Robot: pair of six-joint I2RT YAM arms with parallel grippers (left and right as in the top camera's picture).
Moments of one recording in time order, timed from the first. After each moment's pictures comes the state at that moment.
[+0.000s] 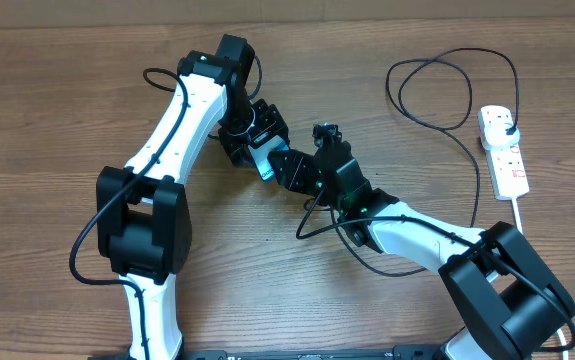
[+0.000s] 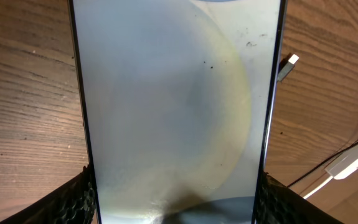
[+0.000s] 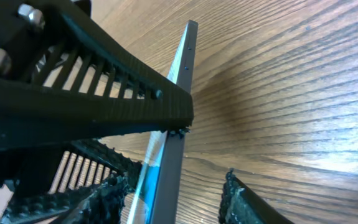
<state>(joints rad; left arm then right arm) -0.29 2.14 1.85 -1.21 0.41 -0.78 0.63 1.75 0.82 0.40 -0.12 0.92</state>
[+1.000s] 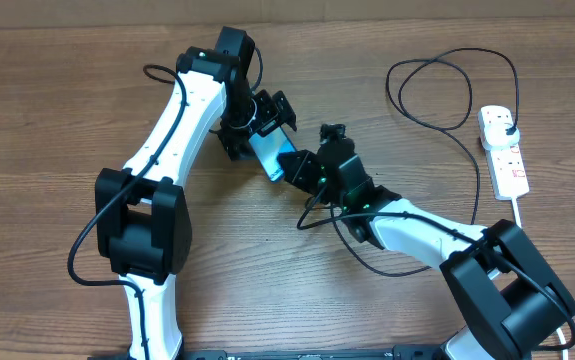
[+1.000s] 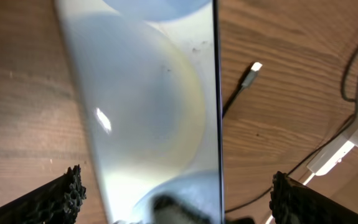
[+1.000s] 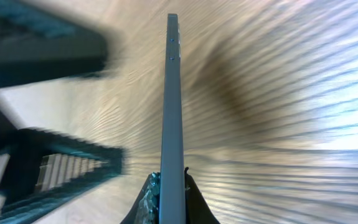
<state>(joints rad) -0.29 2.13 1.90 -1.17 0.42 -0.76 0.59 1.75 0.82 0.36 -0.16 1.07</state>
